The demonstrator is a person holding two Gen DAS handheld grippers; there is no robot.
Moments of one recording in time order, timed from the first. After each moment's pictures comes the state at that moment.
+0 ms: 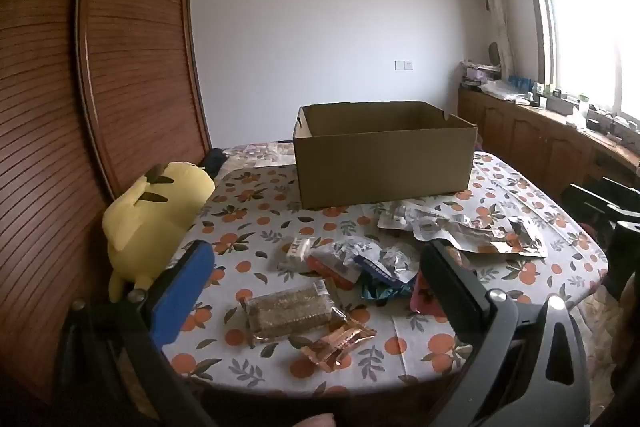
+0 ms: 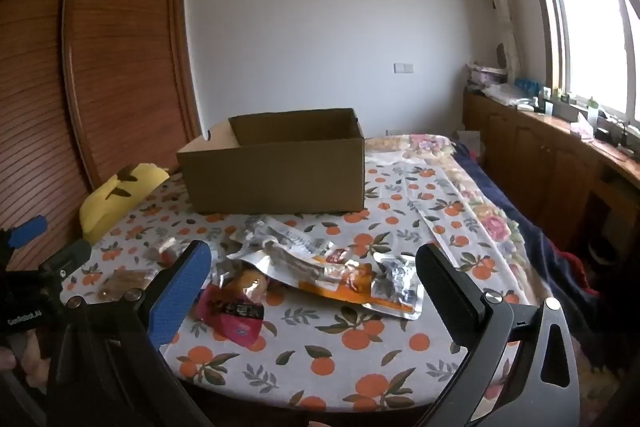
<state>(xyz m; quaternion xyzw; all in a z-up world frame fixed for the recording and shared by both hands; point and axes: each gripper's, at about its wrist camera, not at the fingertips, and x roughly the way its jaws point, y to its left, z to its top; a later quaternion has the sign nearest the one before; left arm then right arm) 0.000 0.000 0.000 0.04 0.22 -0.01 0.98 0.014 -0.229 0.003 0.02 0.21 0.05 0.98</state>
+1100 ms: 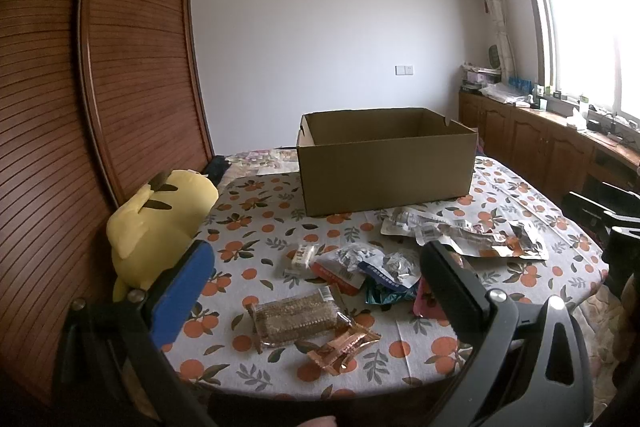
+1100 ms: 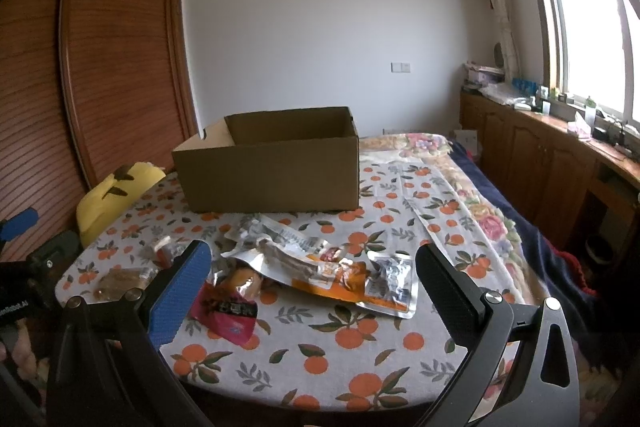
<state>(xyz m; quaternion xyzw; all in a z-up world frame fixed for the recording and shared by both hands) 0.000 0.004 0.008 0.04 0.21 -0.01 0.98 0.014 -0.232 0.003 0.02 0.21 0.05 0.98</state>
